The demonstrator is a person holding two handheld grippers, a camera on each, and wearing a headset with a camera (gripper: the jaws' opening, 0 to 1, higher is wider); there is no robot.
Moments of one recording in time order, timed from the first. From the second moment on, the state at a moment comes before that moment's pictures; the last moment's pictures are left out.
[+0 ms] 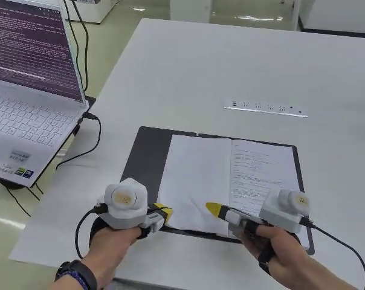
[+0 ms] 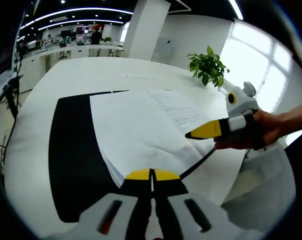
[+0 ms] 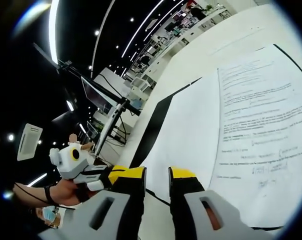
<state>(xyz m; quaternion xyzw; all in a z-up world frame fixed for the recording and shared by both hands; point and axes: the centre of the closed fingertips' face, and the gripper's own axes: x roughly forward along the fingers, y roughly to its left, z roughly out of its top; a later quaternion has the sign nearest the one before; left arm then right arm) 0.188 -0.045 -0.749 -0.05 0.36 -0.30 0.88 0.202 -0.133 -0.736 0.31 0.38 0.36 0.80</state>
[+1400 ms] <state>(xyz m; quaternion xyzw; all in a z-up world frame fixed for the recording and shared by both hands) 0.182 -0.039 -0.789 -0.06 0.41 -0.24 0.88 0.268 -0.165 -0.752 0.29 0.38 0.32 0.82</state>
